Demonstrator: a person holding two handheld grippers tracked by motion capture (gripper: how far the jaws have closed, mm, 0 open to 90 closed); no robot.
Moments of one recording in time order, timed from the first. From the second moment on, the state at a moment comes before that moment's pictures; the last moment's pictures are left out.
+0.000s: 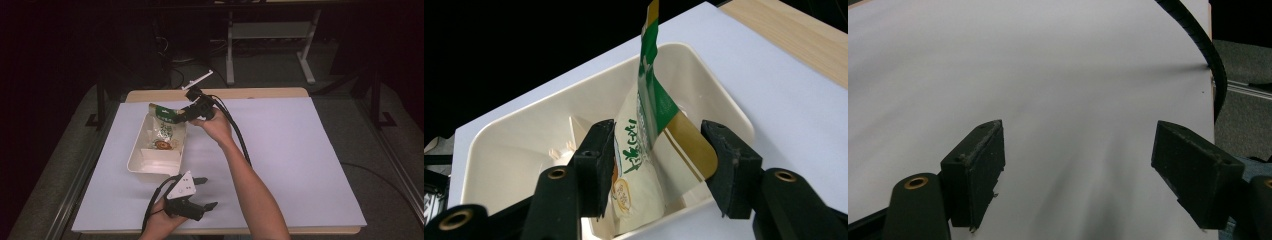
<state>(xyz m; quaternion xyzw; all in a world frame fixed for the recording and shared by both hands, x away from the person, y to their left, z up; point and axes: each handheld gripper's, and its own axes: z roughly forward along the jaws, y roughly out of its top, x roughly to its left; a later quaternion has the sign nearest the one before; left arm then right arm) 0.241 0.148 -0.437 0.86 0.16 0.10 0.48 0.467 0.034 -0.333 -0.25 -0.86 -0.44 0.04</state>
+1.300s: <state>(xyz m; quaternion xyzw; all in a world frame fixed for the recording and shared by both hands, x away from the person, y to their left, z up) 0.240 0.145 -0.438 0.86 0.16 0.10 0.47 0.452 -0.043 -0.328 -0.29 -0.85 -0.44 0.02</state>
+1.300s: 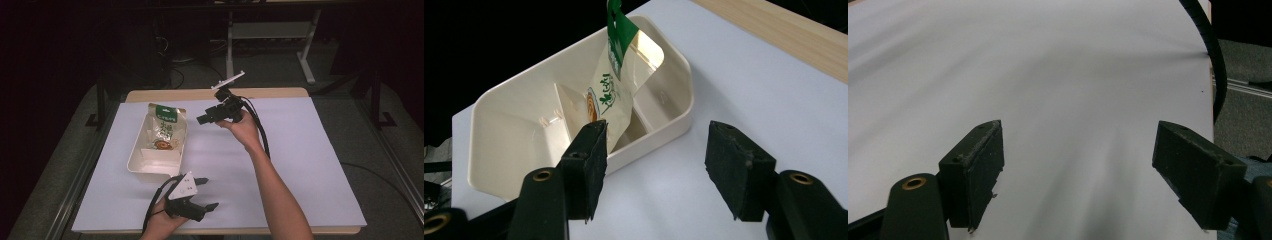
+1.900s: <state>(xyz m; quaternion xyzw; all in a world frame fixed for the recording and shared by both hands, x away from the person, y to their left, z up) 0.240 0.147 -0.437 0.86 0.17 0.10 0.48 0.434 -0.076 -0.328 -0.30 -0.84 -0.44 0.01</state>
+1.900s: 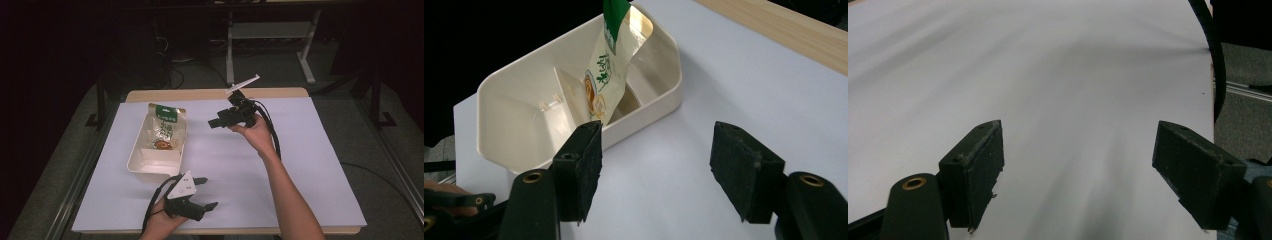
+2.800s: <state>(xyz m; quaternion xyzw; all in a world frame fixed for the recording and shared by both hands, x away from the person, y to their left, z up) 0.243 0.147 -0.437 0.85 0.18 0.10 0.48 0.378 -0.137 -0.349 -0.33 -0.83 -0.44 0.01</state>
